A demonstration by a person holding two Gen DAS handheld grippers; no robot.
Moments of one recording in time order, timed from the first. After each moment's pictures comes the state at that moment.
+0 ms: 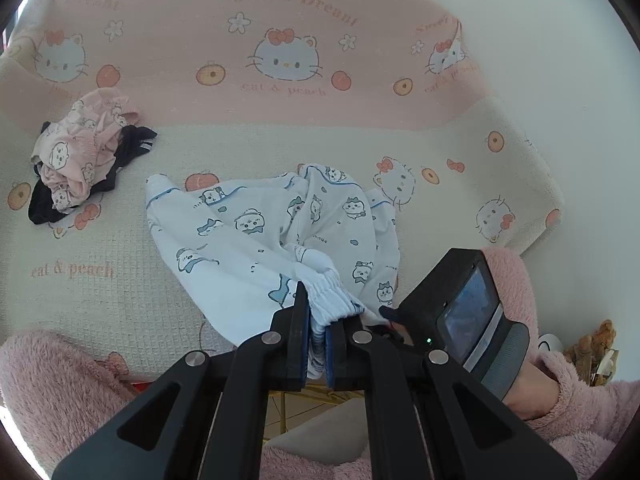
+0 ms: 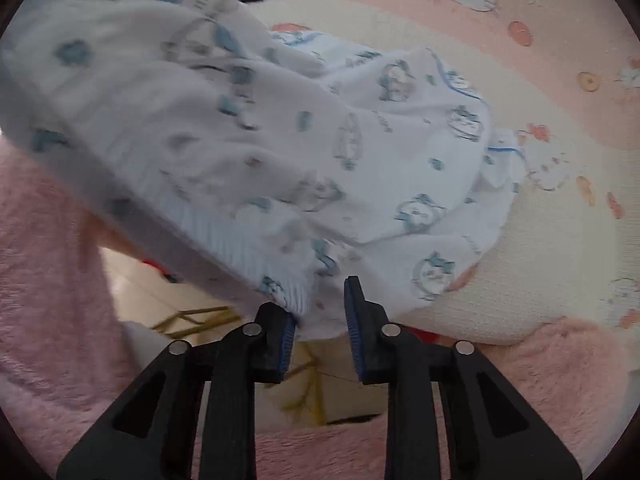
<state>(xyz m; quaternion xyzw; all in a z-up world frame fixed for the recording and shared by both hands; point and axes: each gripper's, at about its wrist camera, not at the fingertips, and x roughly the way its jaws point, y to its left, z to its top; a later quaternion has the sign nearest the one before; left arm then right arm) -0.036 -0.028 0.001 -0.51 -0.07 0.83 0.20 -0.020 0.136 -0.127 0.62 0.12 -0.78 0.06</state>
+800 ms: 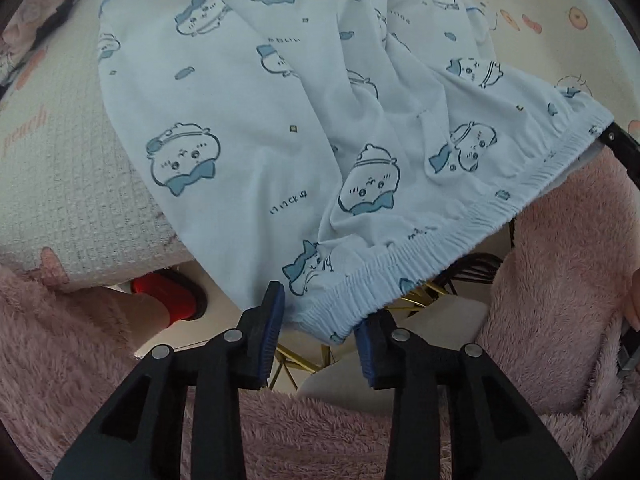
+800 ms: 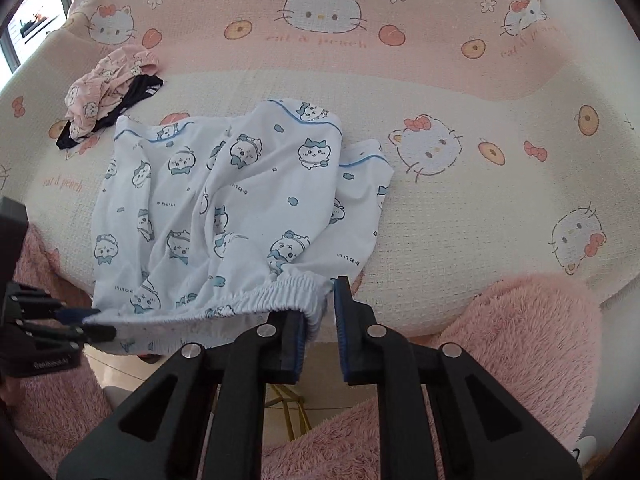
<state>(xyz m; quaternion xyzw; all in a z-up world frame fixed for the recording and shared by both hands) -0.027 -0.012 -0.170 -0.72 0.00 0.67 0.17 -0.001 0.205 -0.076 0.54 0.01 -0.84 -0.05</state>
